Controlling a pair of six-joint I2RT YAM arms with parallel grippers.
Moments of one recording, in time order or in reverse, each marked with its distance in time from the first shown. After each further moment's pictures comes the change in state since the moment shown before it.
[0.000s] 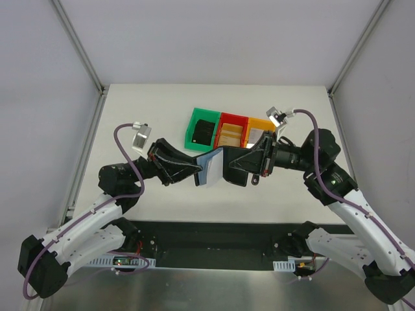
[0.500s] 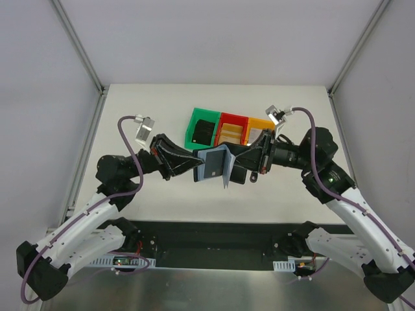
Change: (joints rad) left arm 0.019 -0.018 0.103 -0.256 0.016 0.077; right arm -0.006 0.020 -0.006 0.017 0.016 0.000
